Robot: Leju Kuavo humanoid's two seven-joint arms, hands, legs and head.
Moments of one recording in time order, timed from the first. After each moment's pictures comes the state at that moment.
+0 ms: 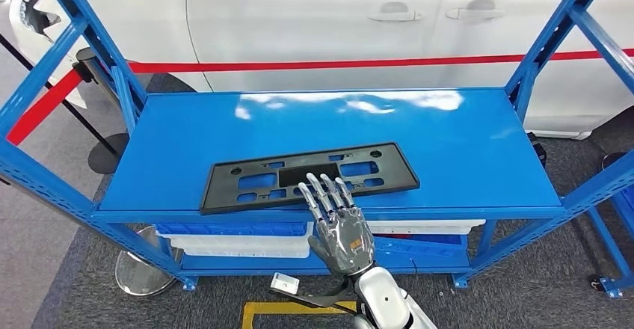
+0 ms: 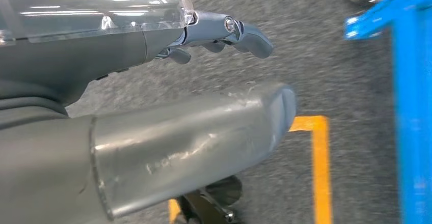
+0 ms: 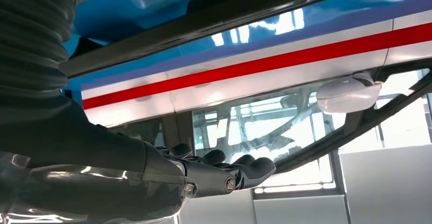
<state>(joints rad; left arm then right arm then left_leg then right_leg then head) 0.01 -0.02 0.68 -0.23 -0.54 0.09 -0.48 -0.20 0.15 0.61 -1.34 1.49 -0.64 0.03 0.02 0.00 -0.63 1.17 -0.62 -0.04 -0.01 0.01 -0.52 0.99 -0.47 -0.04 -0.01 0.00</state>
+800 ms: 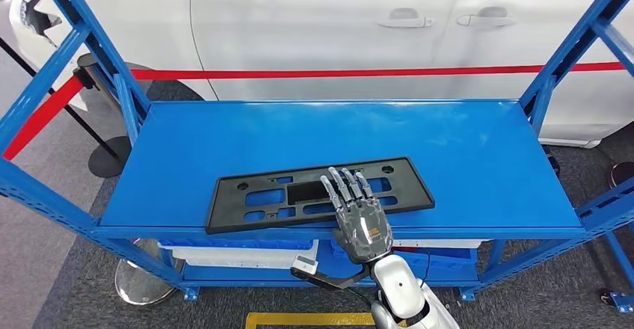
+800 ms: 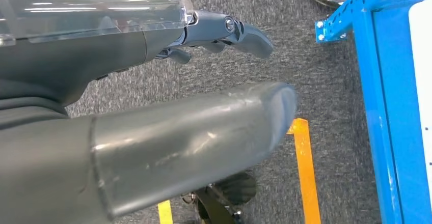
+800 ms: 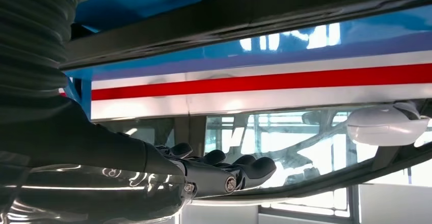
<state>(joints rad) 0.01 -0.02 0.68 -0.23 -0.62 0.11 -0.51 -0.24 0.11 0.54 -1.31 1.53 -0.55 0.06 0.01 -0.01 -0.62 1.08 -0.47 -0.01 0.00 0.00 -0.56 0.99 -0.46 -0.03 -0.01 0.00</state>
